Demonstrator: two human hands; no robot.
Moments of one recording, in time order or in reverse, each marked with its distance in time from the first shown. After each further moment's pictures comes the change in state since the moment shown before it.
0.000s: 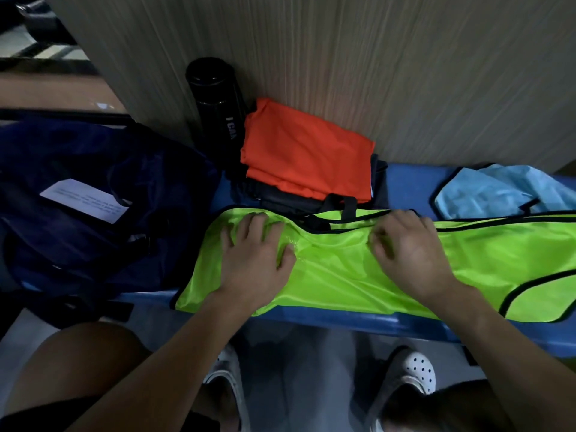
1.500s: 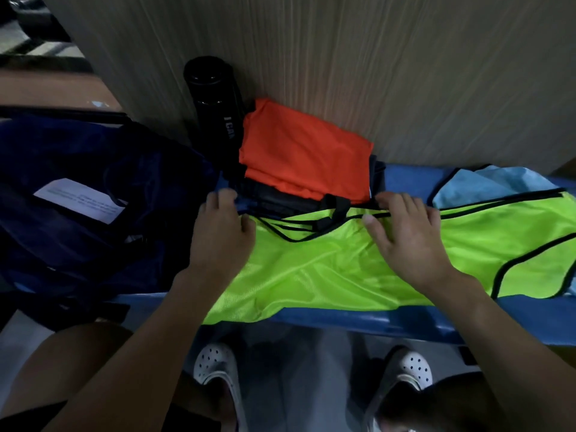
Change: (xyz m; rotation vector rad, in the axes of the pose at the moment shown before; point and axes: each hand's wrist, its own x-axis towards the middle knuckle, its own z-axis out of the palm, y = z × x) left_hand 0.024 -0.029 -0.036 -0.267 0.239 -0.193; right_hand 0.016 -0.005 -0.005 0.049 0.066 0.099
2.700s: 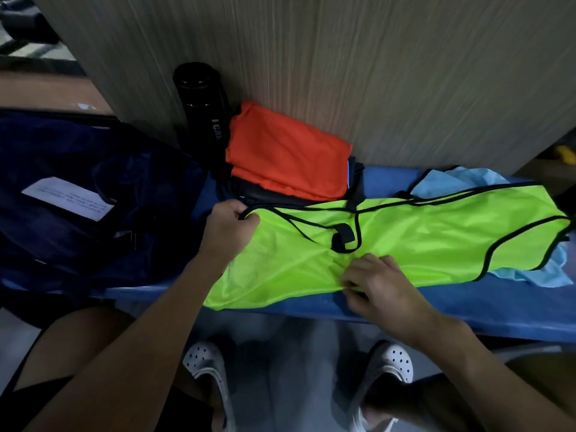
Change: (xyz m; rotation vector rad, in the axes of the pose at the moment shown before) left_hand 0.007 0.010 0.027 -0.526 -0.099 -0.275; right_hand -0.076 -0.008 -0.012 0.032 -0.264 -0.352
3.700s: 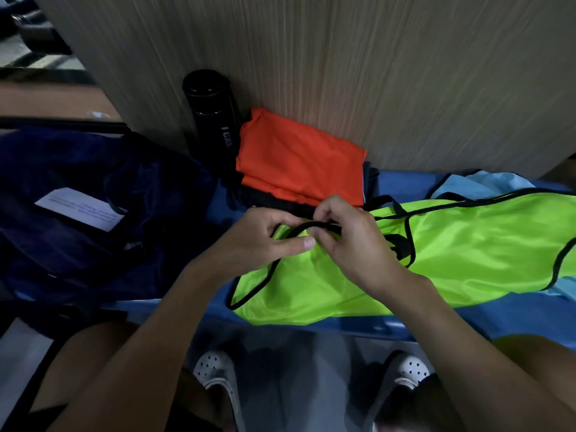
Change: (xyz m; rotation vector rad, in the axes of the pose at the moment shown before) left_hand -0.023 0.050 -0.028 -0.105 -0.637 0.224; right_hand 0.097 -0.038 -0.029 0.524 0.316 0.090
